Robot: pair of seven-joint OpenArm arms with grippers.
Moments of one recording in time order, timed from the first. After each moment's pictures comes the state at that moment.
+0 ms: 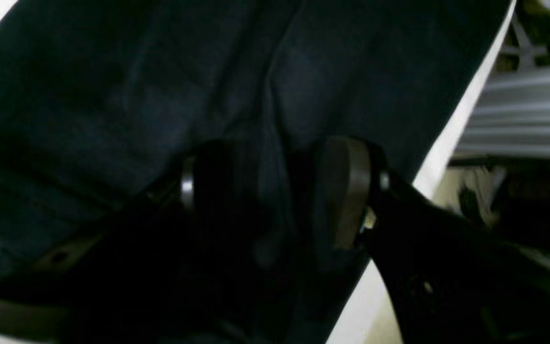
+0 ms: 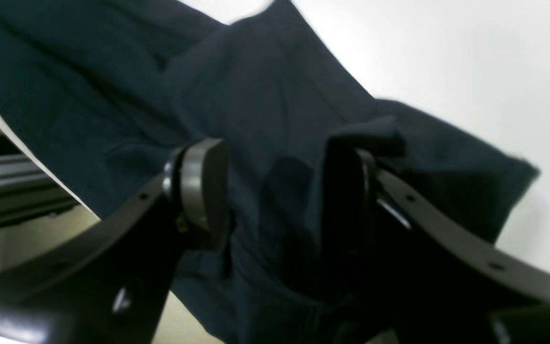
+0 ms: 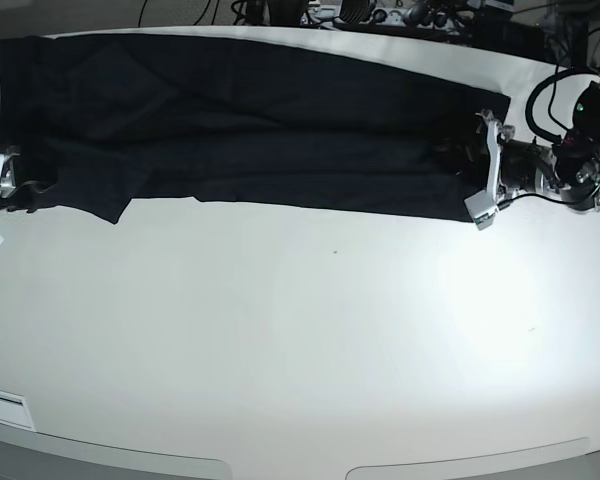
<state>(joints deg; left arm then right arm) -4.3 -51.6 22.3 87.4 -70.2 -42.1 60.2 -7.2 50.5 18.0 86.7 80.3 40.3 -83.1</state>
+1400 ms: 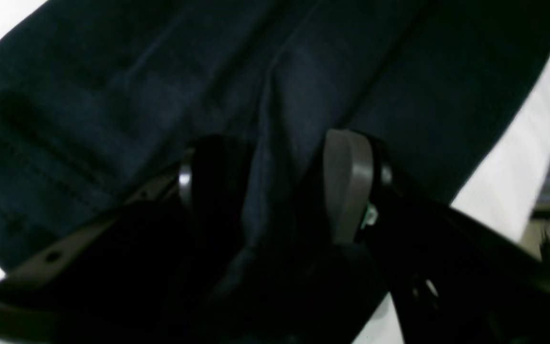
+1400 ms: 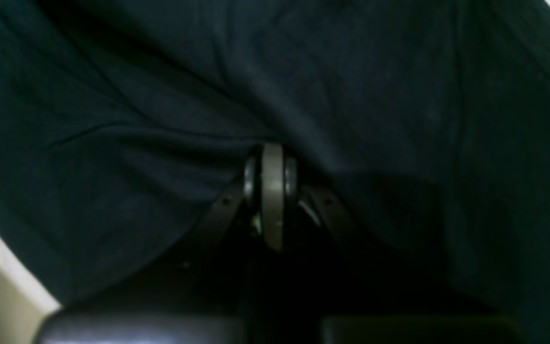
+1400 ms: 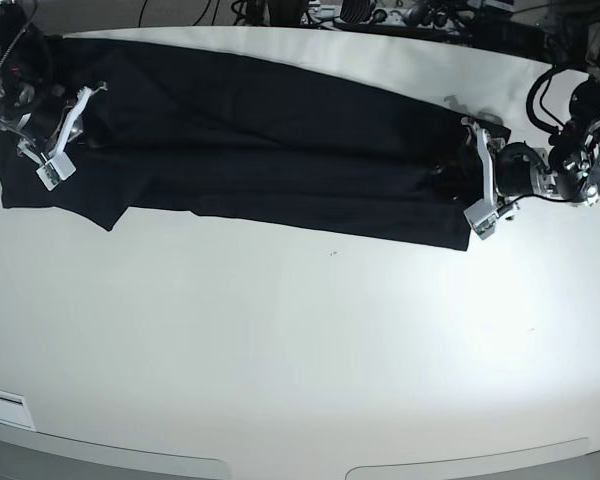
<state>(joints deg) -3.9 -51.4 22.4 87.4 -54.8 -39.9 41.0 -25.2 30.2 18.4 99.9 42.9 40.4 -57.8</state>
